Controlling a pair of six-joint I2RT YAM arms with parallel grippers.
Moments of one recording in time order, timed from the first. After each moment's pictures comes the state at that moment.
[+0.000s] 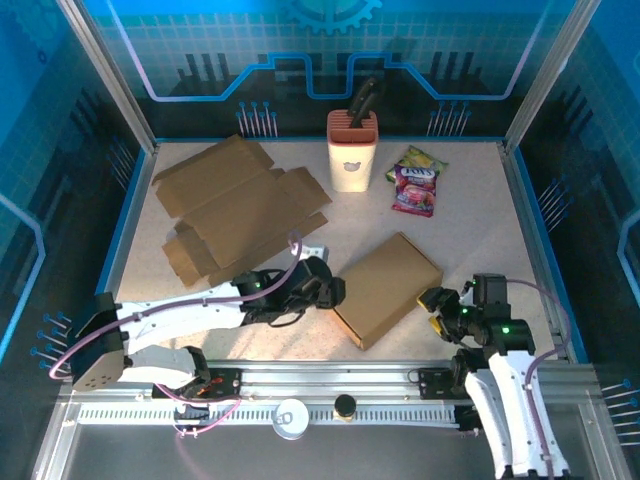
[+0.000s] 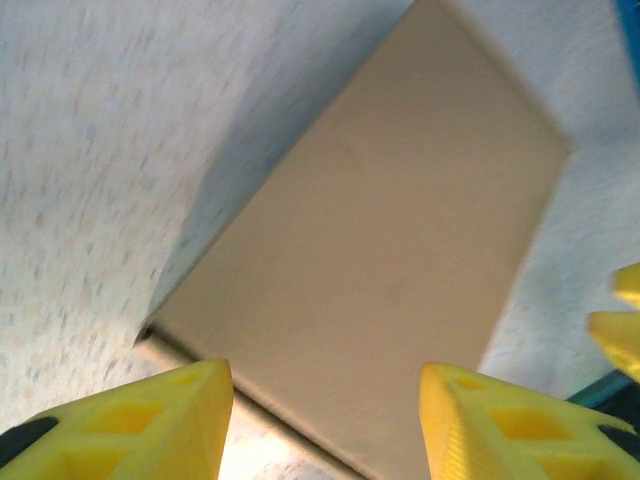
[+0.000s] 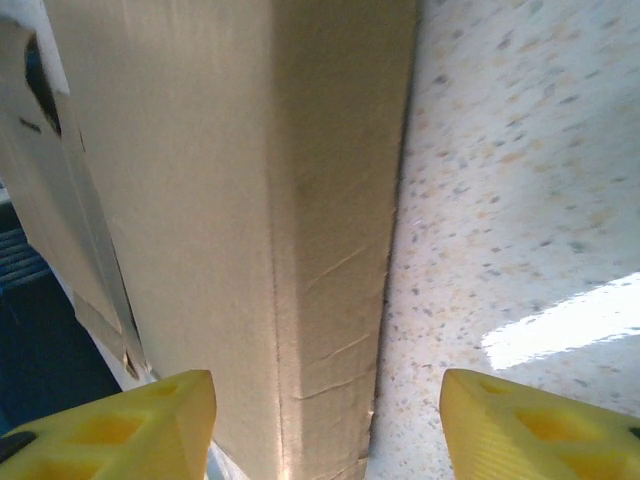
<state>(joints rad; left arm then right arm) -1.06 1.30 0.84 -0.40 -0.19 -0.97 -0.01 0.47 0.40 -0.93 -0.49 0.99</state>
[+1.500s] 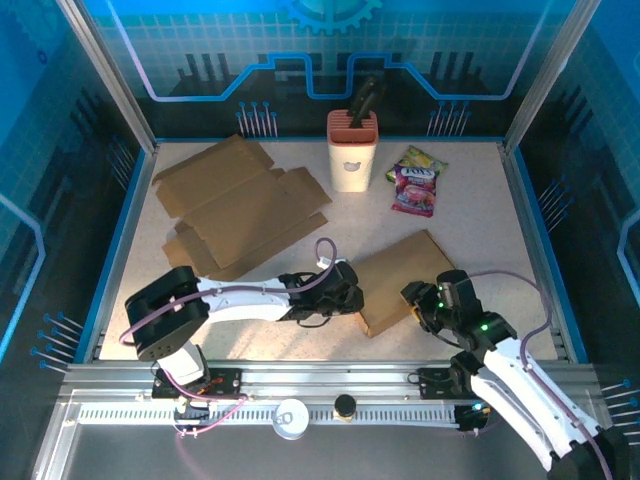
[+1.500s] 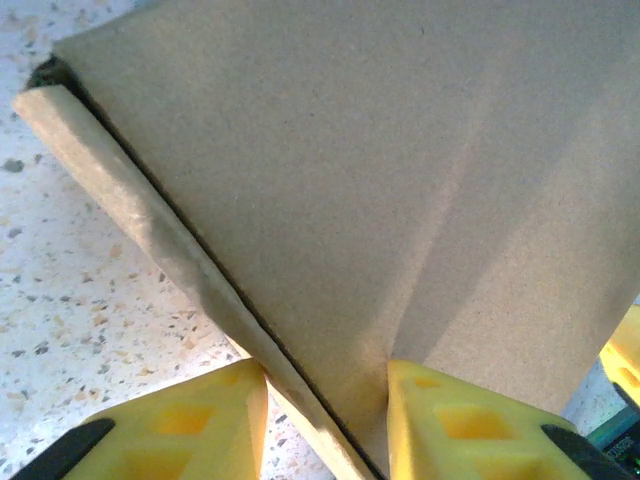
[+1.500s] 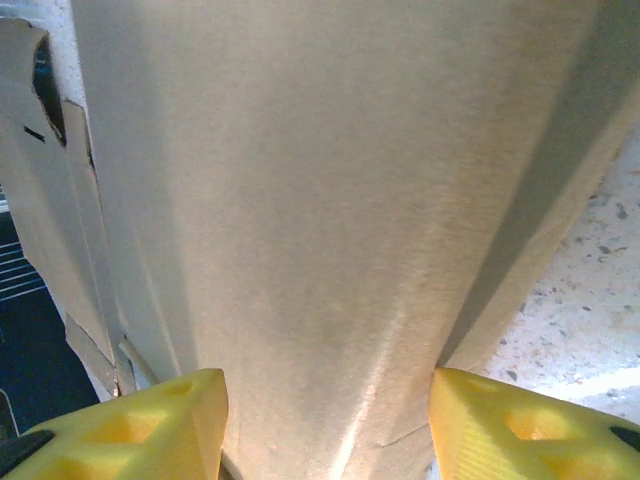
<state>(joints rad) -1.04 1.66 0.89 -0.14 -0.04 -1.09 0.38 0.56 0.30 -0.57 -0.17 1.31</state>
